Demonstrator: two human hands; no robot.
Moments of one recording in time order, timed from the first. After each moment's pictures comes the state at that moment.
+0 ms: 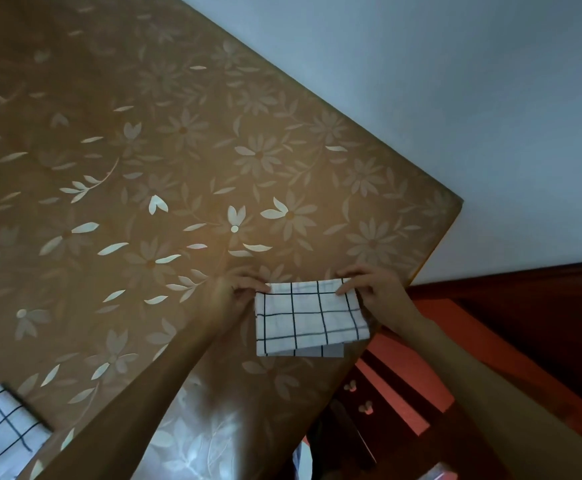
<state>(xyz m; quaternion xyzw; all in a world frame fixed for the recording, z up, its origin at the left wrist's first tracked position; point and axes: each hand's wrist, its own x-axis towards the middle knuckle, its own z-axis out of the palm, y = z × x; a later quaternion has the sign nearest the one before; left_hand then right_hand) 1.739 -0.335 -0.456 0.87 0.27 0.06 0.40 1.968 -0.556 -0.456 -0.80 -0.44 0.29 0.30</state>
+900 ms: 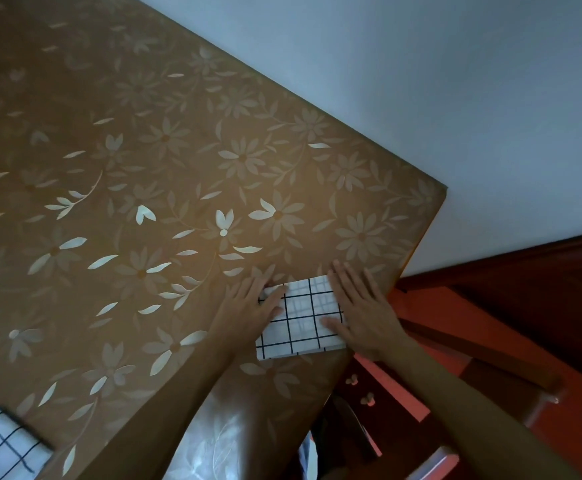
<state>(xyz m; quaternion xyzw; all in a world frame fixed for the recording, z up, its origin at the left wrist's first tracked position) 1.748 -0.367 -0.477 0.99 0.06 -0.02 0.08 1.917 -0.581 -0.471 -0.83 -0.53 0.18 -0.03</state>
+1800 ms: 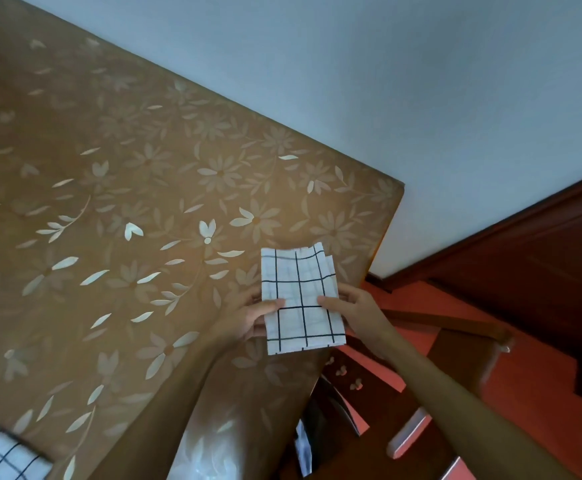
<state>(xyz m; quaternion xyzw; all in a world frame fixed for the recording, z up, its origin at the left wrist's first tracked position) 1.765 -0.401 -0.399 0.49 0.37 -0.13 0.78 1.890 -0.591 -0.394 -0.68 -0.03 0.48 0.56</state>
